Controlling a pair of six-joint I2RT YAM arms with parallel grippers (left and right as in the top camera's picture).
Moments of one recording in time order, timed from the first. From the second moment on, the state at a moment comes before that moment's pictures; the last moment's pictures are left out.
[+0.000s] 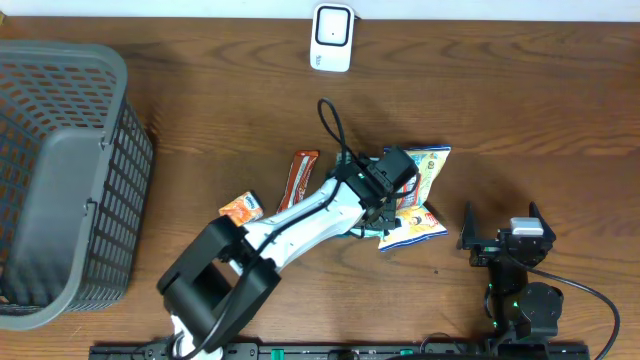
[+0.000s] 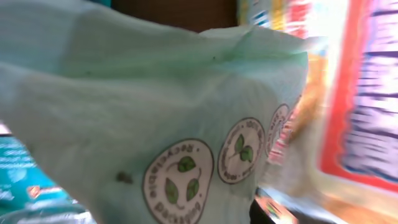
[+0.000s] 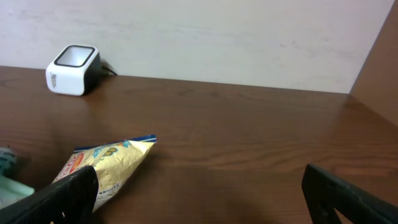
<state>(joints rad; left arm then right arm) -0.87 1.92 1.33 -0.71 0.04 -0.73 0.00 0.01 0.01 -0.07 0.04 -0.07</state>
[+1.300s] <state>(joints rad) -0.87 1.31 1.45 -0.30 -0.64 0.02 0.00 0.01 0.01 -0.07 0.04 -0.07</state>
